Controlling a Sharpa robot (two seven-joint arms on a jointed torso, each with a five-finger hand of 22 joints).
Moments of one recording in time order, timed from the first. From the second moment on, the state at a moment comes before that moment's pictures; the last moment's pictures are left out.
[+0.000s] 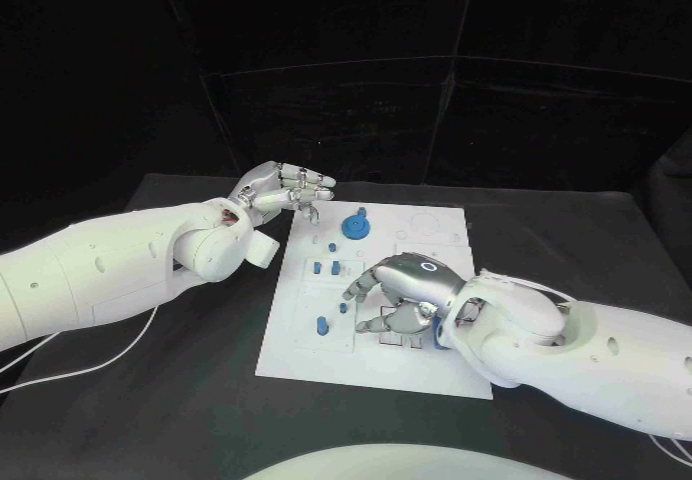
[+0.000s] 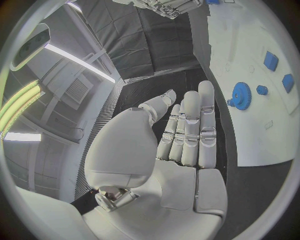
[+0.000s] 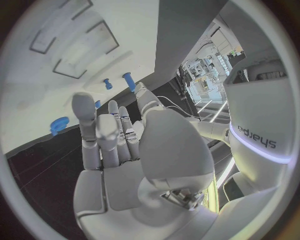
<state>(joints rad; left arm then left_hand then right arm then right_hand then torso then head) 1.26 -0.81 -0.13 1.36 -0.15 -0.13 0.39 1.30 -0.10 0.46 -0.12 0.06 0.96 0.20 0.16 0.07 0.99 0.12 0.42 0.09 1.16 0.03 0.97 0.48 0.17 1.19 0.12 0.52 0.73 1.06 -0.82 -0.04 1.82 -1.62 -0.35 -0.07 1.37 -0.09 0.07 0.06 0.17 0.95 0.17 0.10 0.08 1.03 0.10 0.34 0.10 1.45 0.01 1.21 0.94 0.16 1.27 0.11 1.11 0.71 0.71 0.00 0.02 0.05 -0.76</state>
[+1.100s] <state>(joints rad) 1.26 -0.83 -0.13 1.37 -0.15 -0.13 0.39 1.30 -0.10 0.47 -0.12 0.06 0.96 0.20 0.17 0.07 0.99 0.12 0.42 0.09 1.16 0.03 0.97 0.48 0.17 1.19 0.12 0.52 0.73 1.05 -1.05 -0.04 1.89 -1.38 -0.32 -0.50 1.23 -0.06 -0.16 0.27 0.32 0.99 0.10 0.34 0.13 1.24 0.02 1.12 0.87 1.47 -0.05 1.36 1.16 0.12 1.39 0.05 1.30 1.02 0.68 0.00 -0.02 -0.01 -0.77</state>
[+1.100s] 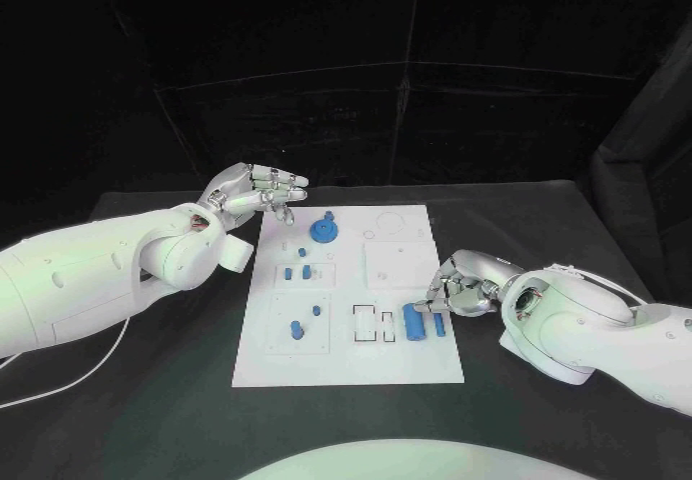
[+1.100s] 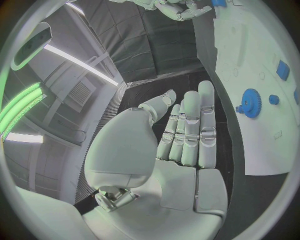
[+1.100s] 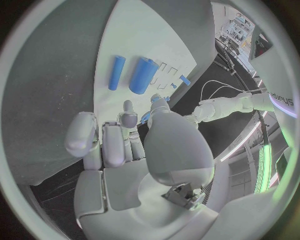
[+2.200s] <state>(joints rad) 1.26 -0.83 -0.13 1.37 -0.15 -0.13 0.39 1.30 -0.09 0.47 -0.12 0.06 0.96 0.20 0.17 0.07 0.99 0.12 0.43 0.09 1.16 0.03 0.97 0.47 0.17 1.19 0.12 0.52 0.73 1.03 -0.96 -0.04 1.85 -1.49 -0.19 -0.59 1.22 -0.06 -0.18 0.29 0.29 0.98 0.10 0.38 0.15 1.24 0.01 1.14 0.92 1.47 -0.05 1.36 1.17 0.12 1.39 0.05 1.31 1.03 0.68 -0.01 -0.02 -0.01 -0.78</state>
